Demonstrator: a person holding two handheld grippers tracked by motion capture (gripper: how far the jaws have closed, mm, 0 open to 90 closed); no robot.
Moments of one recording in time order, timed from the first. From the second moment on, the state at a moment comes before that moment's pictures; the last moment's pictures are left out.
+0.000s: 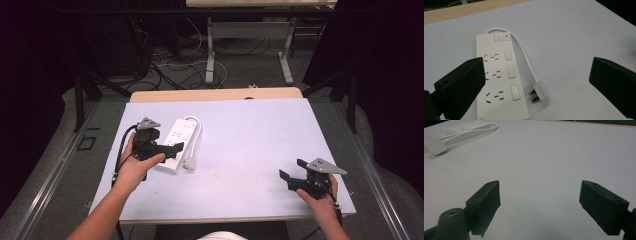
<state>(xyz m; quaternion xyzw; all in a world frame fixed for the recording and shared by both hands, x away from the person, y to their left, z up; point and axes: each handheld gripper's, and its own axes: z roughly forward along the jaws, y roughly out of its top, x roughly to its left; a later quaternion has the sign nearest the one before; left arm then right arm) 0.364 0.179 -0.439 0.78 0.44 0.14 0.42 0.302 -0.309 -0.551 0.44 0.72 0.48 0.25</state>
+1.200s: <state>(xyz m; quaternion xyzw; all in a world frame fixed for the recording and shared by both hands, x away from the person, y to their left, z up) 0.299 0.241 -0.518 0.73 0.49 0.18 0.44 0.301 -0.308 -0.551 0.45 0.71 0.48 0.24</state>
